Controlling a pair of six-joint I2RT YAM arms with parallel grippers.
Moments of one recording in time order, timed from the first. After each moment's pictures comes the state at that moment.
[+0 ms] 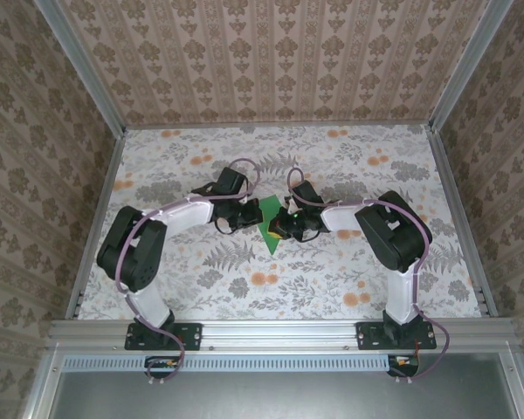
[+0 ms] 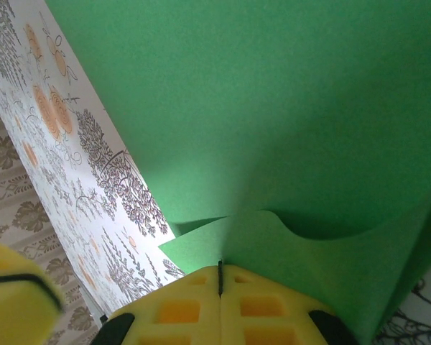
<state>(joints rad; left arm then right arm) -0.58 1.75 1.05 -0.34 0.41 -0.69 0.54 1.97 1.02 0.01 -0.55 1.00</state>
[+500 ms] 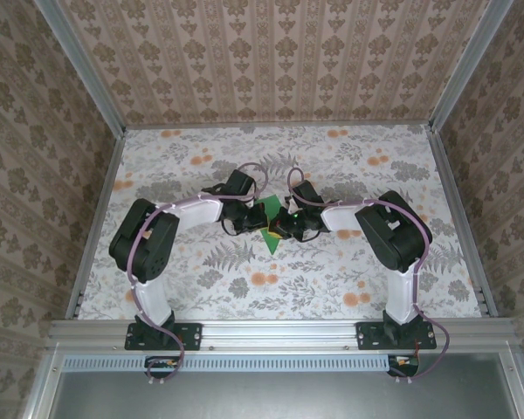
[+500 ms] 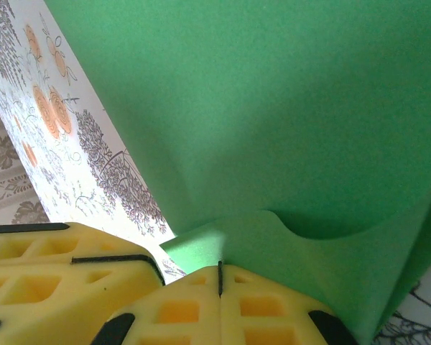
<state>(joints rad) -0.62 1.84 1.10 -0.36 0.41 -0.69 0.54 1.97 1.02 0.01 -0.55 1.00</state>
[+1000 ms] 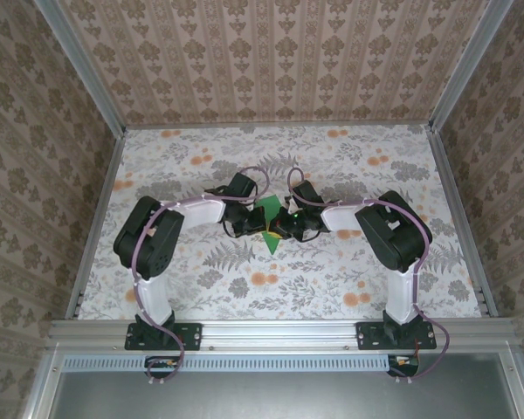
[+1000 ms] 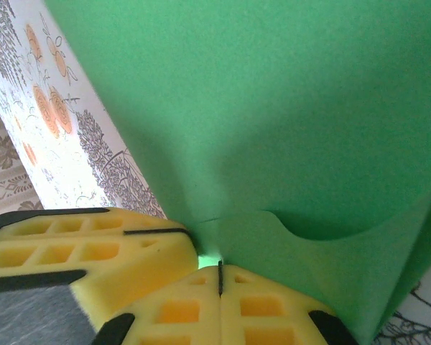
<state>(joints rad) -0.62 1.88 1.10 -0.38 0.37 -0.69 0.54 1.97 1.02 0.01 -0.56 1.00</state>
